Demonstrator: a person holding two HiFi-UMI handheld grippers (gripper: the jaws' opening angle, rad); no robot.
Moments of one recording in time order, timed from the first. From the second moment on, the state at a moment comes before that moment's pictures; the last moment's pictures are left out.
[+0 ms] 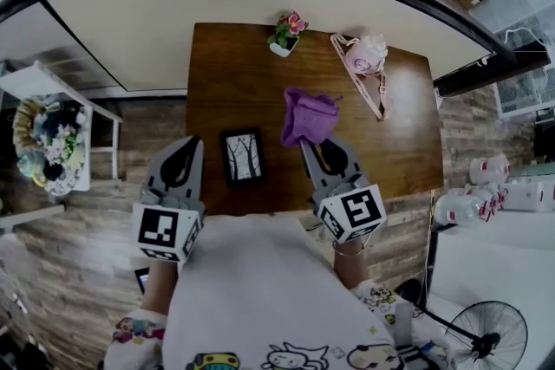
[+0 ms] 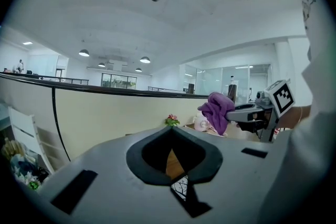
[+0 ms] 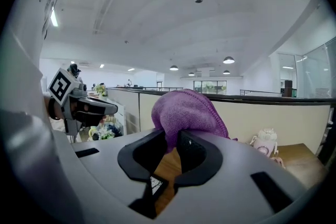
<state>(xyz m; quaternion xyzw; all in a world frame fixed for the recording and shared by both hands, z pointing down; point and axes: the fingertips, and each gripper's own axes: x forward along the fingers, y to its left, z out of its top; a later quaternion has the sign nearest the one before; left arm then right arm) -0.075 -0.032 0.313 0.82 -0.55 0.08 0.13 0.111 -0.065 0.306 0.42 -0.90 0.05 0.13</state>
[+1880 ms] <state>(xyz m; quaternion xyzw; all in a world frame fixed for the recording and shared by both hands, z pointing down) -0.085 -0.027 0.328 0.82 -0.55 0.10 0.13 0.113 -0.057 0.321 0.44 -0.89 0.06 0.14</state>
